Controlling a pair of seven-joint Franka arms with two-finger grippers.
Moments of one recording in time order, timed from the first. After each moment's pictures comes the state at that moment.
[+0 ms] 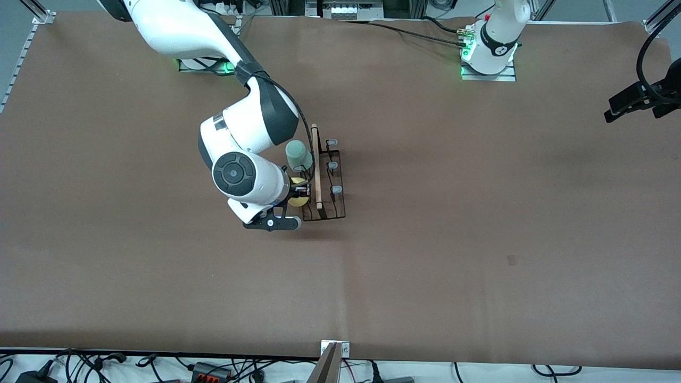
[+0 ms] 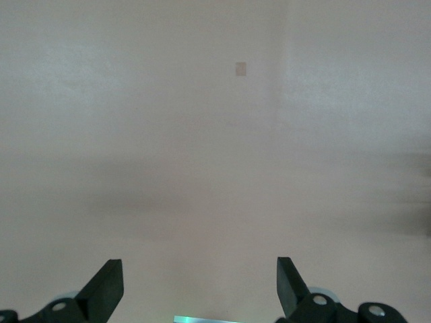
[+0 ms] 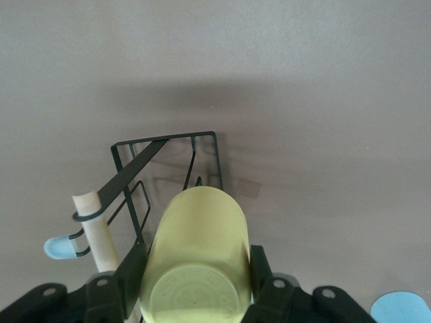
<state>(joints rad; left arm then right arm) 0.13 -0.03 -0.07 -1.56 0.00 1.47 -0.05 0.53 0.77 0.00 -1.10 0.19 1.72 0.51</state>
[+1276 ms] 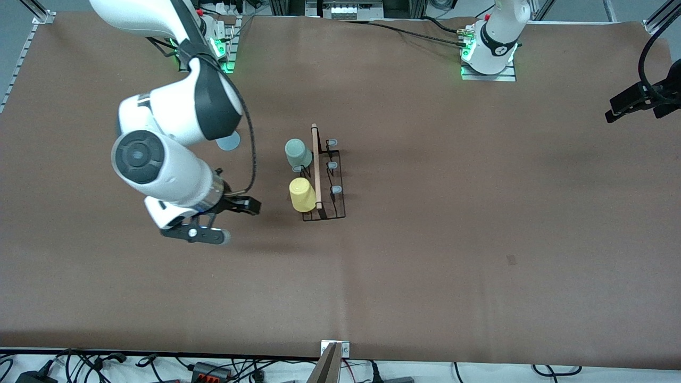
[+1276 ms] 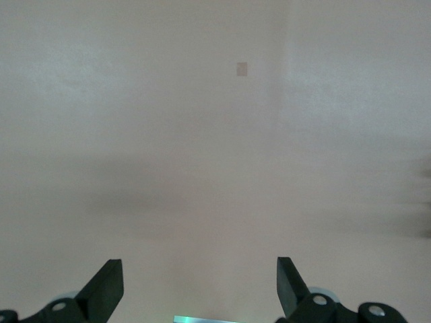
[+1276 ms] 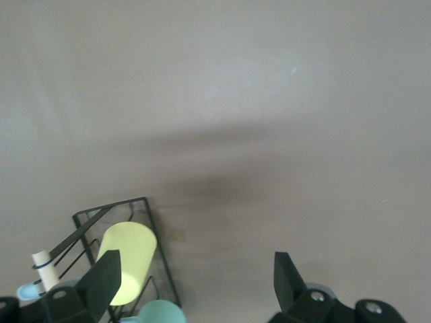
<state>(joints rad) 0.13 -0.03 -0.07 -1.56 0.00 1.47 -0.05 0.51 0.64 -0.23 -1.08 0.18 1.67 0.45</state>
